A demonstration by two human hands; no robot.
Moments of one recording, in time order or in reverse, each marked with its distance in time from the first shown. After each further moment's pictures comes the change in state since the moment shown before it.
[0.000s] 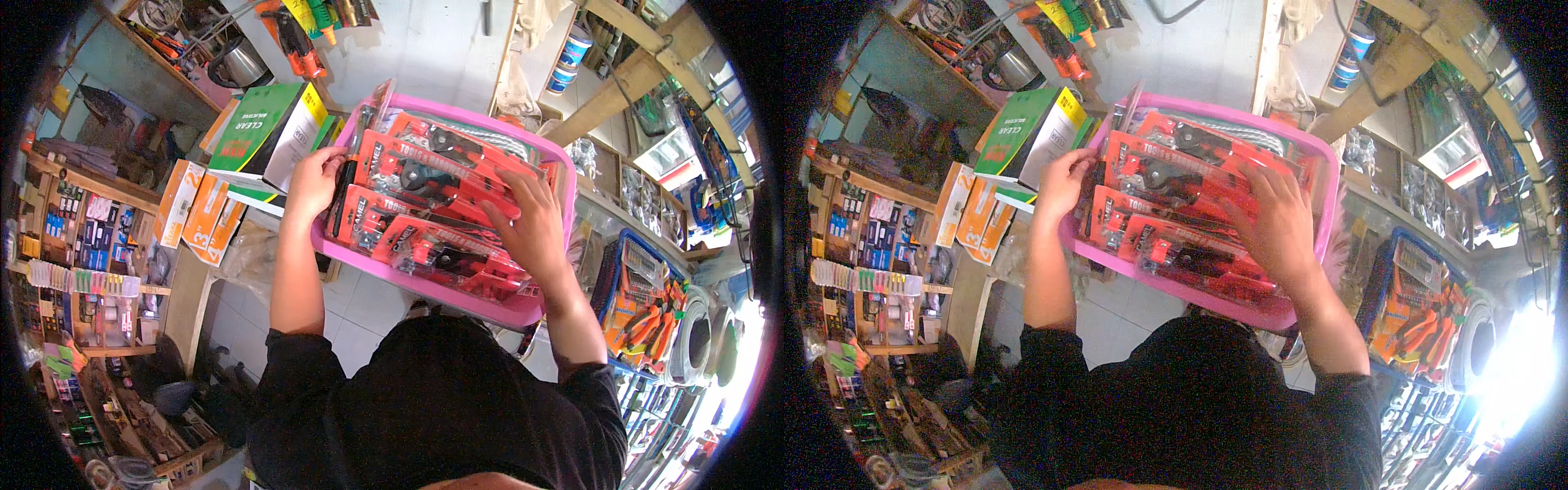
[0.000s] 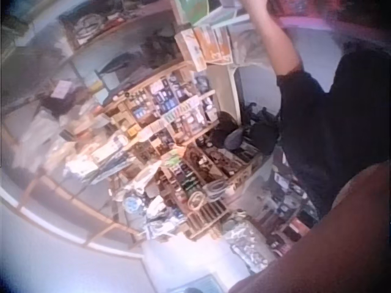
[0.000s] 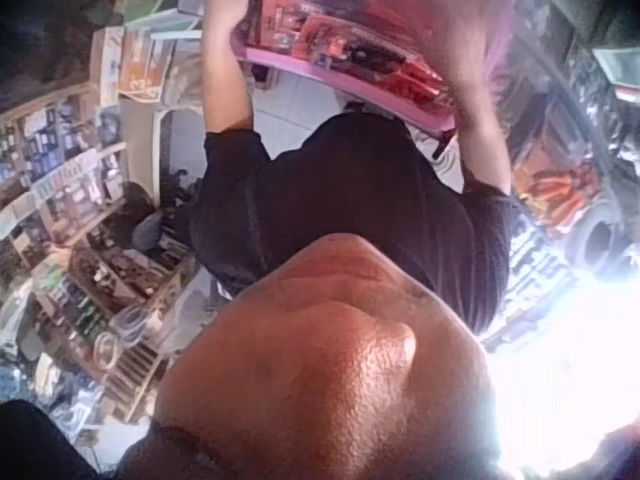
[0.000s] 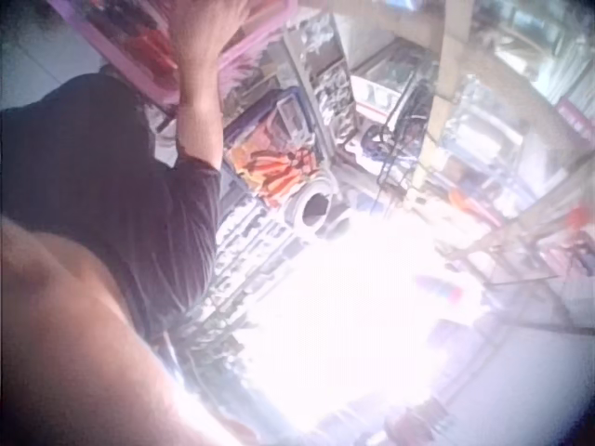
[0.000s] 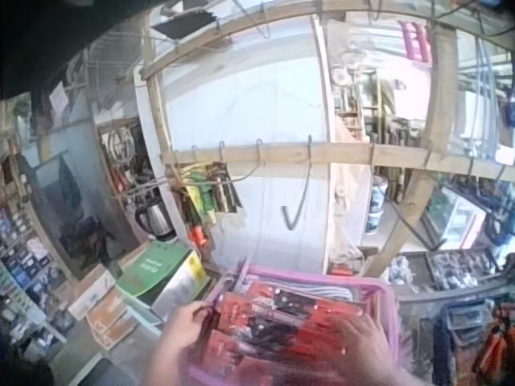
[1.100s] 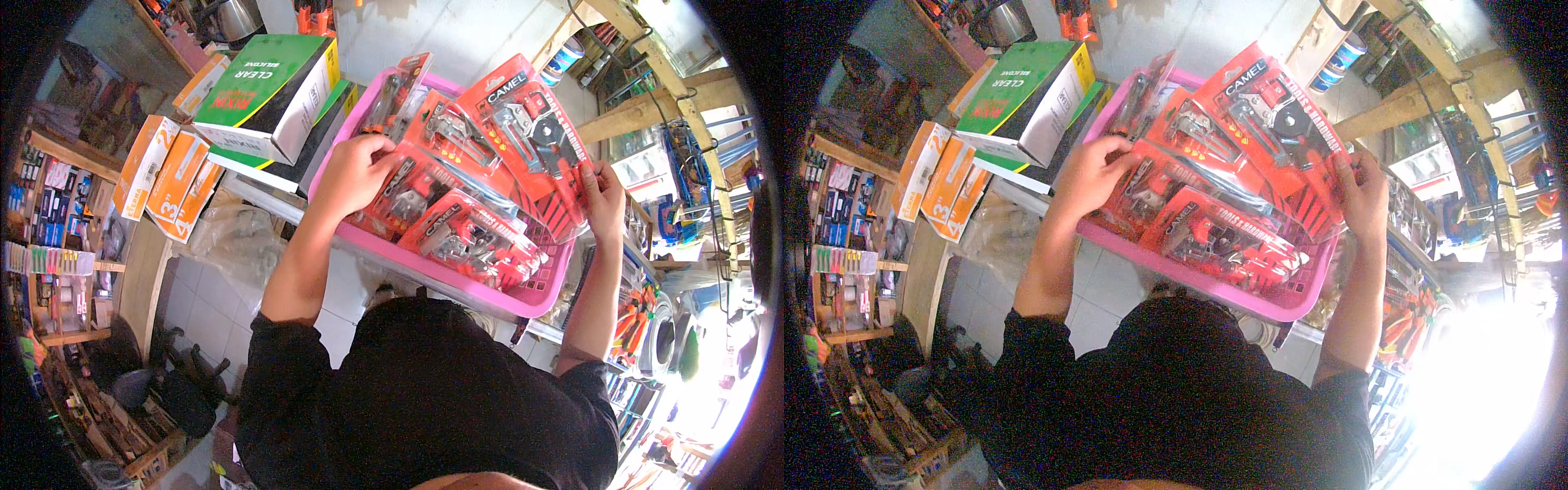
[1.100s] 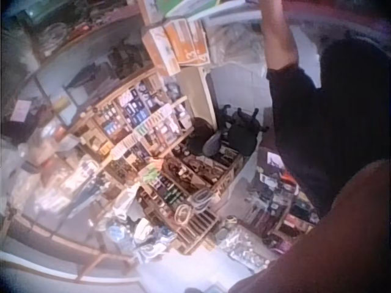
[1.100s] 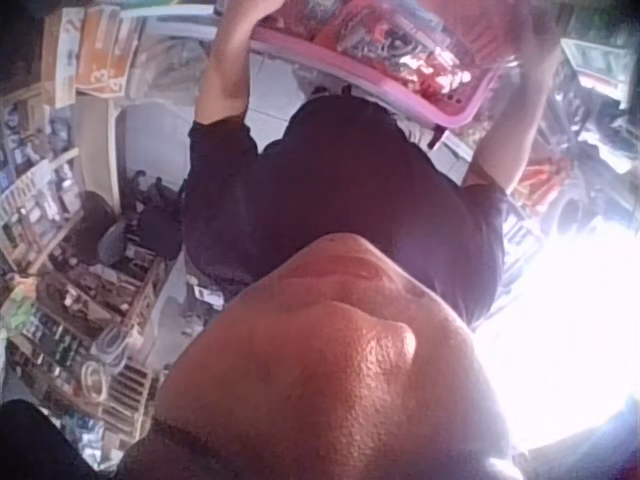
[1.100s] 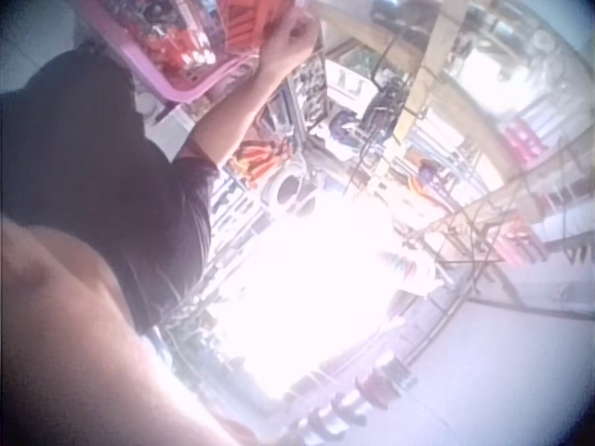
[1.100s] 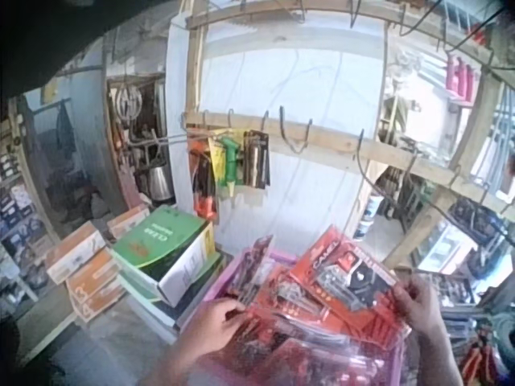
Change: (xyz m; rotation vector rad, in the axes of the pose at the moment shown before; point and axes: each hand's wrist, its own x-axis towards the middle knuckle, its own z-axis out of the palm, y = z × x) left_hand -0.023 0.000 0.012 -0.155 -0.043 0.197; right_hand 0.028 0.060 -0.034 0.203 -0.036 0.429
